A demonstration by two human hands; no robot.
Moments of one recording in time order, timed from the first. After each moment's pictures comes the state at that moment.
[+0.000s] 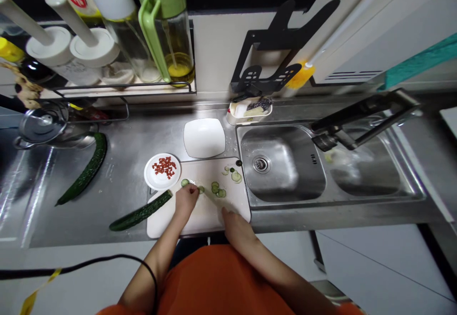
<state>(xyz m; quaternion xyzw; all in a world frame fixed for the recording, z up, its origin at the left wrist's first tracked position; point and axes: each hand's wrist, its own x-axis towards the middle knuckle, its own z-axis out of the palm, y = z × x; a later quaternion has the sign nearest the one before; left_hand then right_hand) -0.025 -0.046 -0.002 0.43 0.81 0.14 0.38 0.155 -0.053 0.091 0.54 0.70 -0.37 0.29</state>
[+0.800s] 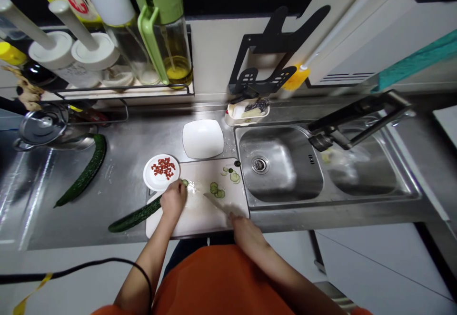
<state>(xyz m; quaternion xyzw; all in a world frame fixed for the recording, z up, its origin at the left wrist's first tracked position) -0.049 -0.054 0.011 0.49 0.86 0.05 0.14 0.189 -0.064 0.081 0.55 0.68 -0.39 0.29</state>
